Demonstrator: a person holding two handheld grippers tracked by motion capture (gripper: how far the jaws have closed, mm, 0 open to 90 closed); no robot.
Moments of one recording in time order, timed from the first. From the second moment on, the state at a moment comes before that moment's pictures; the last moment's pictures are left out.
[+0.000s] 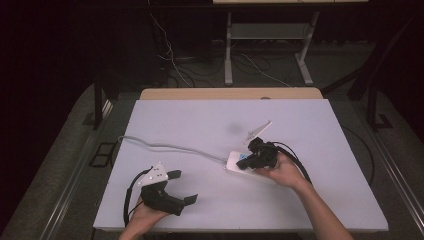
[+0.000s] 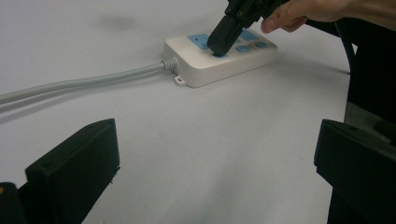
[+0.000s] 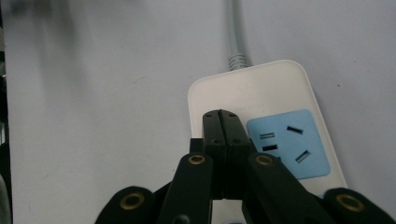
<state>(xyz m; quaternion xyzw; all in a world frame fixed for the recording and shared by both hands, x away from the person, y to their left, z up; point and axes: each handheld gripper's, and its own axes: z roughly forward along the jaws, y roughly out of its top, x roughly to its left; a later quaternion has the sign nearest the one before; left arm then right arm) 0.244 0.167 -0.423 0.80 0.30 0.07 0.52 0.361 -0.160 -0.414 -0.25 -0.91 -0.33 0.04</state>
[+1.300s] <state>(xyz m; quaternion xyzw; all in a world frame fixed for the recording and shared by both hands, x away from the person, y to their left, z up) 0.246 0.167 -0.425 0.80 0.30 0.06 0.52 0.360 -0.163 -0.415 -0.24 -0.90 -0.36 0.04</state>
